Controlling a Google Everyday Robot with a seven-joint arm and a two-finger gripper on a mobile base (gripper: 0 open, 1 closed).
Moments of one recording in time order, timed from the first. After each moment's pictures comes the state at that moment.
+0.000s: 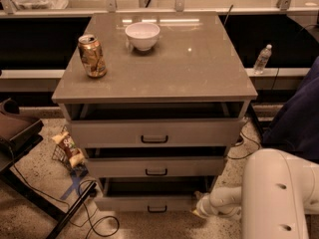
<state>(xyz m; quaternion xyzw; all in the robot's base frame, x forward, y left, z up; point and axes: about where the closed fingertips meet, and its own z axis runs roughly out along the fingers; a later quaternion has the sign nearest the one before) 0.513 -0.174 0.188 -0.54 0.81 0.06 0.23</state>
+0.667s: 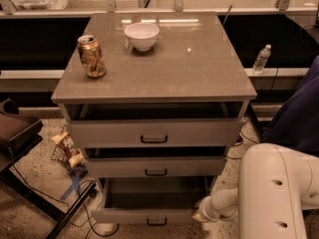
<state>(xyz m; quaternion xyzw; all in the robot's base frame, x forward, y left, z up) 0.498 -0.181 0.198 -0.53 0.82 0.05 0.21</state>
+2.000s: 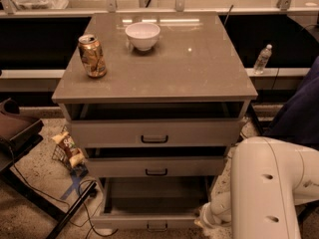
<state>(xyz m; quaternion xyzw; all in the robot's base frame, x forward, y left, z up) 0.448 -0.187 0.197 -0.53 0.83 0.06 0.15</state>
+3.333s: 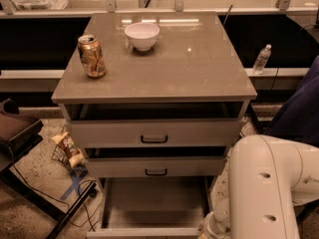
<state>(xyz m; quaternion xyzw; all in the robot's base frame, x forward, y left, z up) 0.406 -0.193 0.199 -0.55 0.83 0.08 0.11</state>
